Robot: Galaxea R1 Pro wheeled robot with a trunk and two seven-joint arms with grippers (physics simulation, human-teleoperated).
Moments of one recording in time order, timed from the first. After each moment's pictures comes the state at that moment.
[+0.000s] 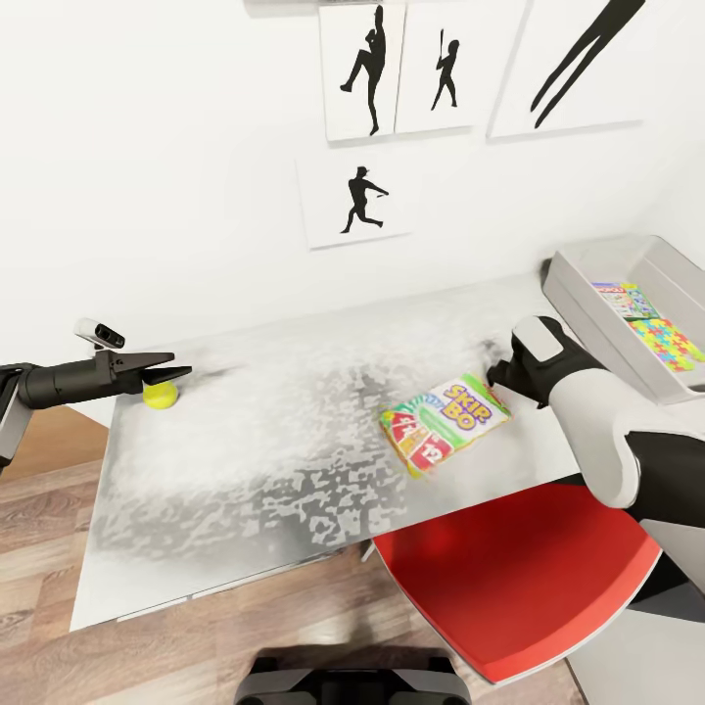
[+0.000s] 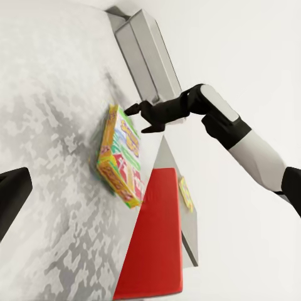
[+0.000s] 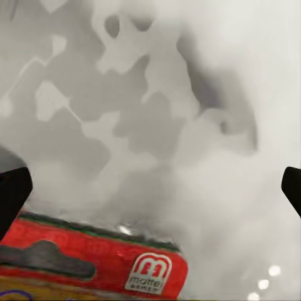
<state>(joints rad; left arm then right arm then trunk) -1.01 0.52 0.07 -0.97 0.31 1.03 -1.57 -1.46 -0.10 -0.04 -0.30 -0.80 0.74 -0.88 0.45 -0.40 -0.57</state>
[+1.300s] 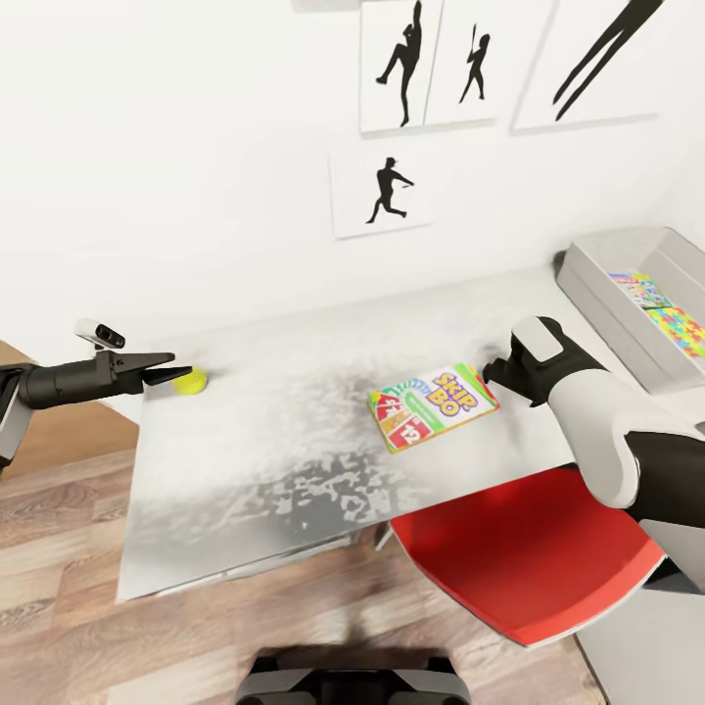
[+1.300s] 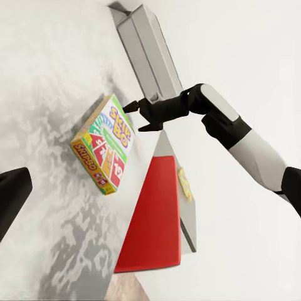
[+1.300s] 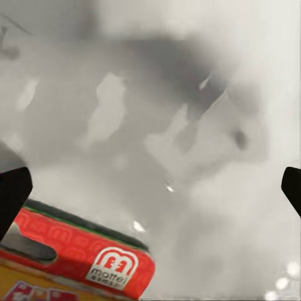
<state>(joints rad) -1.00 0.52 0.07 -0.97 0.31 1.03 -1.57 -1.46 -0.10 -0.04 -0.30 -0.81 0.73 -0.84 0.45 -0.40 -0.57</state>
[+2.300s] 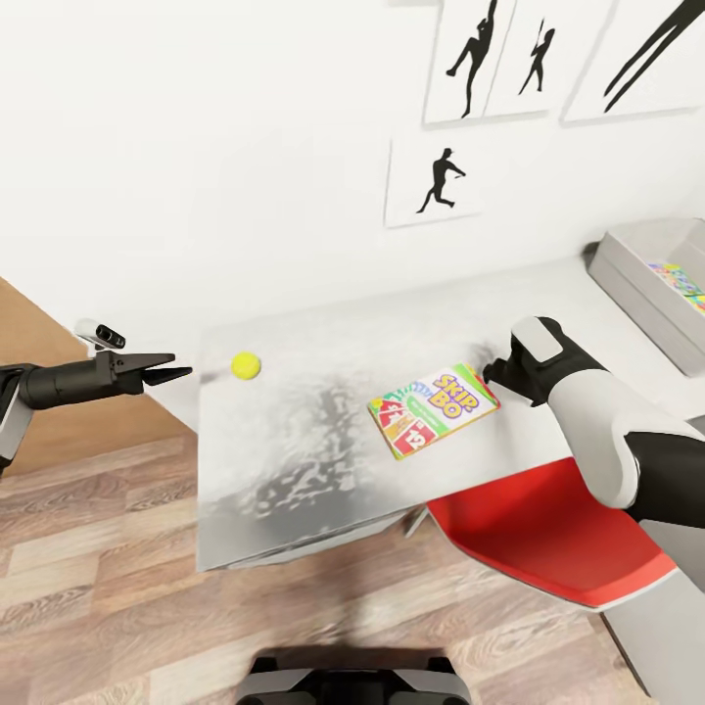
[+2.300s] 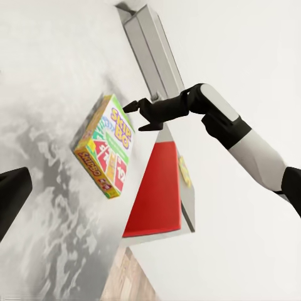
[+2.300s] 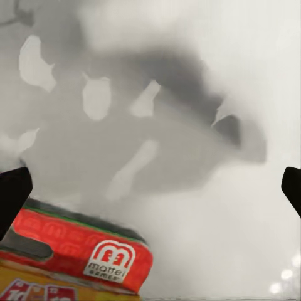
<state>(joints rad) -1.00 0.52 0.07 -0.97 0.31 1.03 -1.57 -1.46 -0.10 -0.04 -0.30 -0.80 0.74 -0.83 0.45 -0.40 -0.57</state>
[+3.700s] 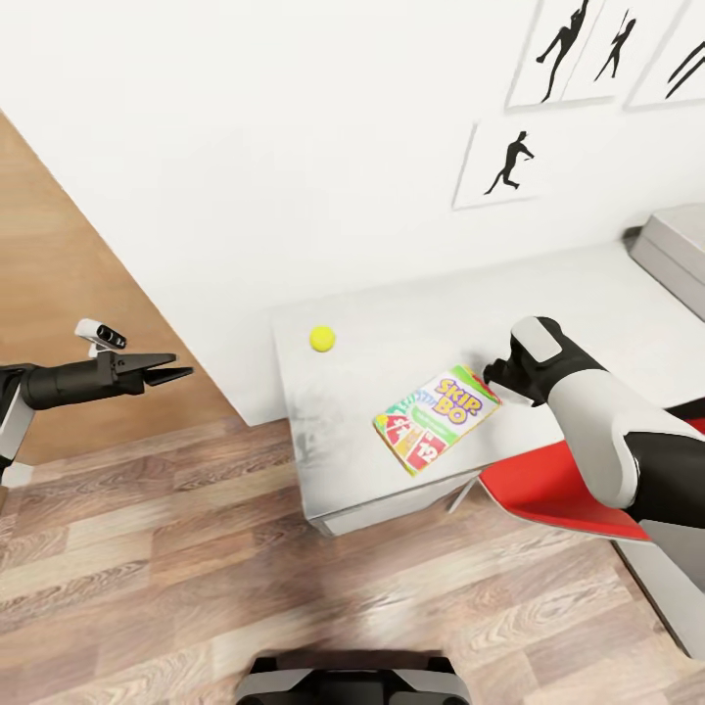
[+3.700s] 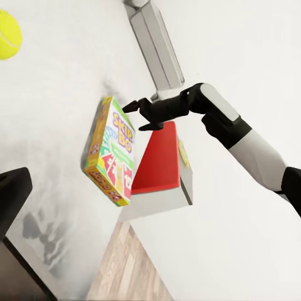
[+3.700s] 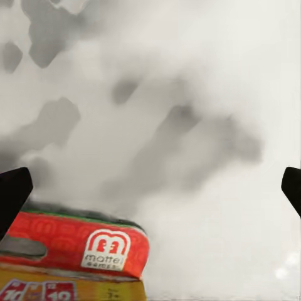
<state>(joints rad) -1.00 0.52 0.07 -0.97 0.31 1.03 -1.57 -1.46 -0.10 -0.04 -0.30 -0.79 0.74 -0.83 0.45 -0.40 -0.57</state>
